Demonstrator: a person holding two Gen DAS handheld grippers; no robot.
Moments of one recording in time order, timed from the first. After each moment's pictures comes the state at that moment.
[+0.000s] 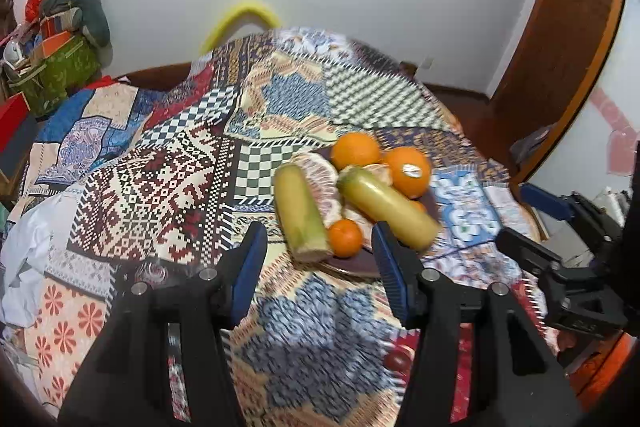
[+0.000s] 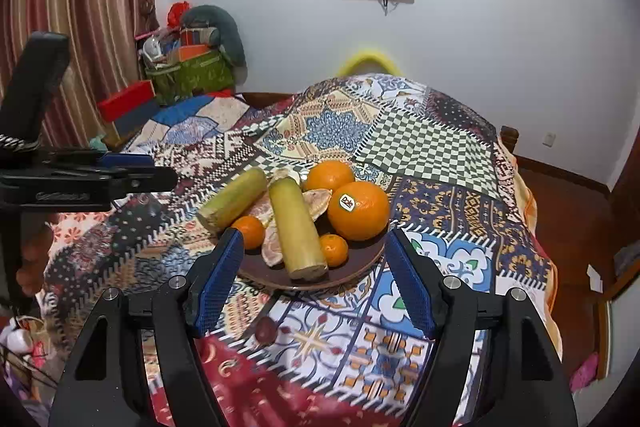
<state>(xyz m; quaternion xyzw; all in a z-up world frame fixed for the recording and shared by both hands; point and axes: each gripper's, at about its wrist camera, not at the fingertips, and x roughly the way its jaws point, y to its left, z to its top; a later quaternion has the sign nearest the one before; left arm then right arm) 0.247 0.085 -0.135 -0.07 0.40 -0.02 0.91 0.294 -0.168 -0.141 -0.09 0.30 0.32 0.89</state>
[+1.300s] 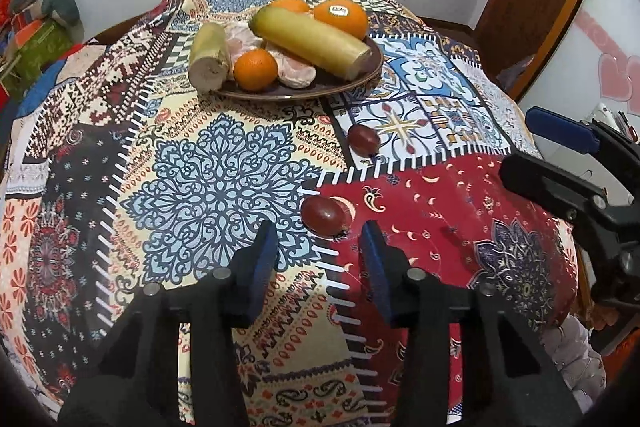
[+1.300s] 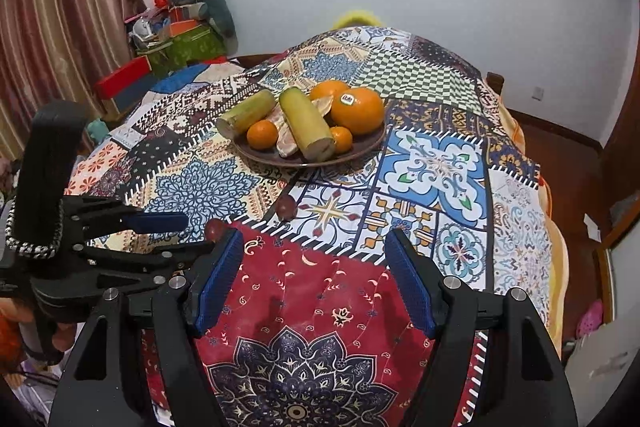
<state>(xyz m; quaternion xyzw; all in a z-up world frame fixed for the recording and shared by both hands) 0.189 0.006 -0.231 -0.03 0.49 -0.05 0.87 0.237 -0.197 -0.185 -0.08 0.37 0.30 0.88</state>
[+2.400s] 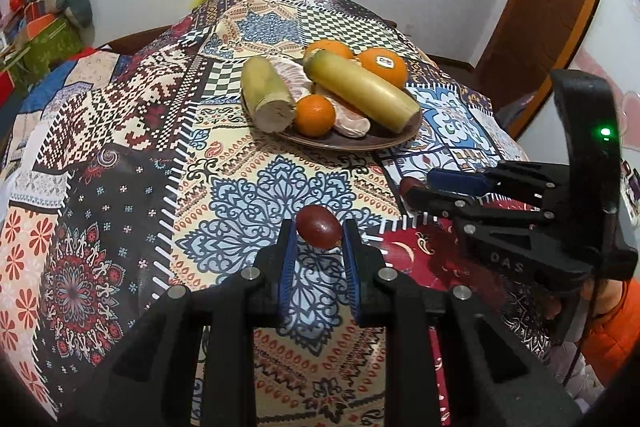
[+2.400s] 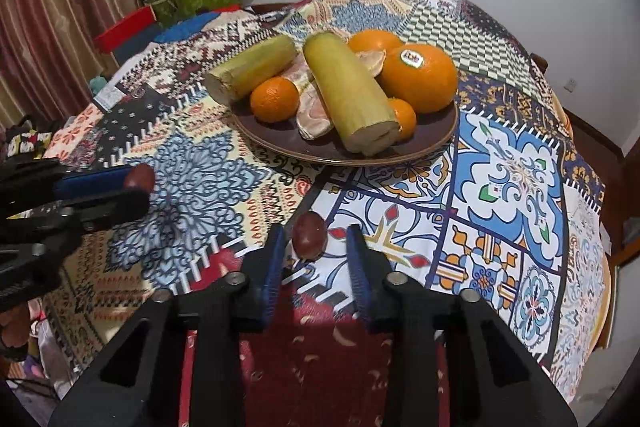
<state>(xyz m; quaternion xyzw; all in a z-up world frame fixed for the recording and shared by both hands) 0.193 0.061 -0.217 -0.07 0.44 -0.05 0.90 0.290 -0.132 -0.231 -0.13 0.44 0.32 0.83</state>
